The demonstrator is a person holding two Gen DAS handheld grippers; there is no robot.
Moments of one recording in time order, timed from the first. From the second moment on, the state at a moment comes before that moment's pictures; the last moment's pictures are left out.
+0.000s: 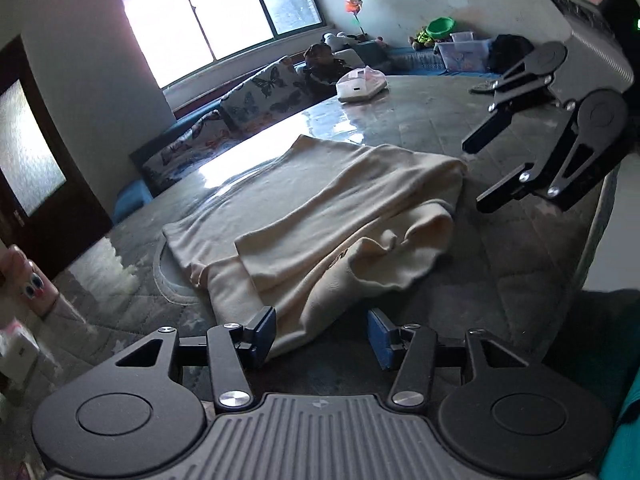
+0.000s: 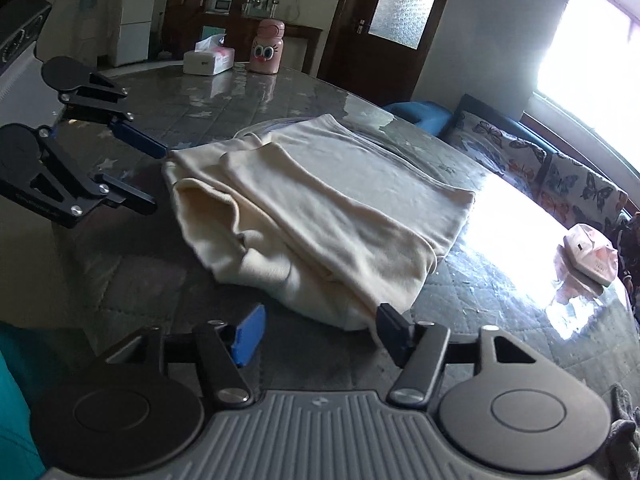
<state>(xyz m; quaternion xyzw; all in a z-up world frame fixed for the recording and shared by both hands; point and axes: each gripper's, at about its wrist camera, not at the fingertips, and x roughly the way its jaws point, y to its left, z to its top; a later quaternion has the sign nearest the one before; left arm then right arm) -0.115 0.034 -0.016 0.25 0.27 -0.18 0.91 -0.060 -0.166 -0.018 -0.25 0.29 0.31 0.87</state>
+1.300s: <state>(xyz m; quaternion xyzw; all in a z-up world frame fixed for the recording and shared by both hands) -0.075 0.043 -0.006 0.21 0.24 -0.22 0.92 0.012 -0.131 -0.015 -0.22 0.31 0.37 0.84</state>
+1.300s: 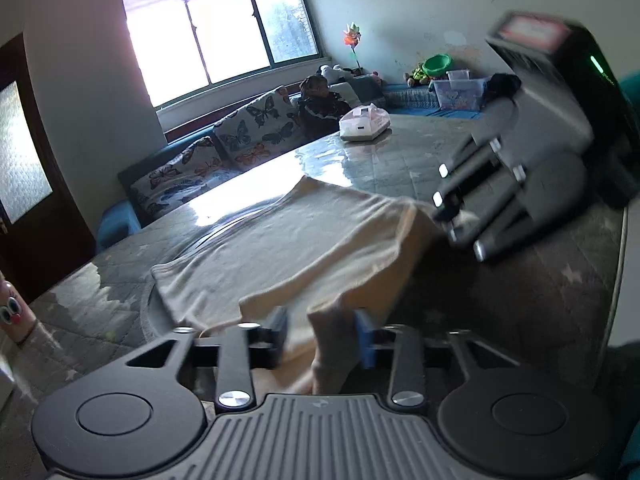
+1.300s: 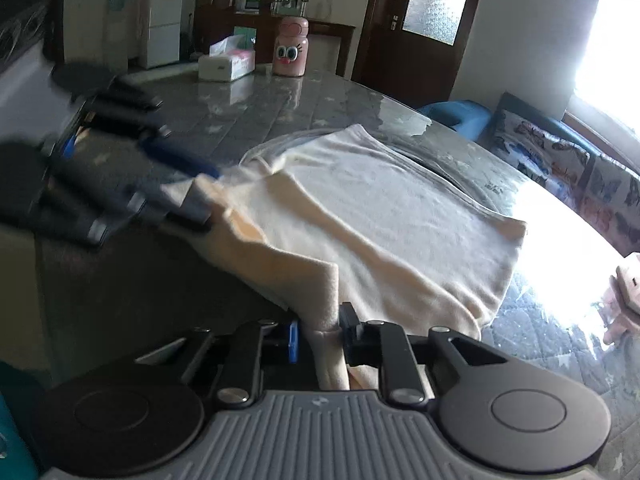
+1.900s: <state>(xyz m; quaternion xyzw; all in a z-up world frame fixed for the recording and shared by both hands) -0.077 0.059 -0.015 0.22 0.26 -0.21 0.92 -0.002 -0.135 -0.008 -0.22 0.29 0.37 0.85</state>
